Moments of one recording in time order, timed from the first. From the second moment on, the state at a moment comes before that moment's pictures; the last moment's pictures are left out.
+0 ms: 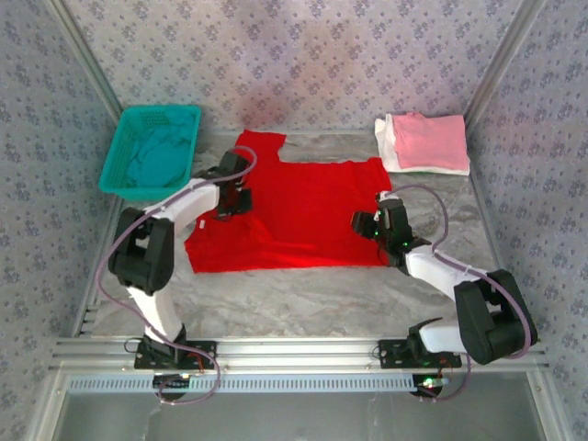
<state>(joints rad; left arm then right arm) -0.41 1.85 1.37 -0.67 -0.07 -0.48 0.33 1.32 0.55 0.14 0.04 0.45</state>
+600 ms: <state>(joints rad) -0.48 1.92 1.53 -0.71 -0.24 -0.33 0.32 1.40 0.56 0.13 -0.01 0.46</state>
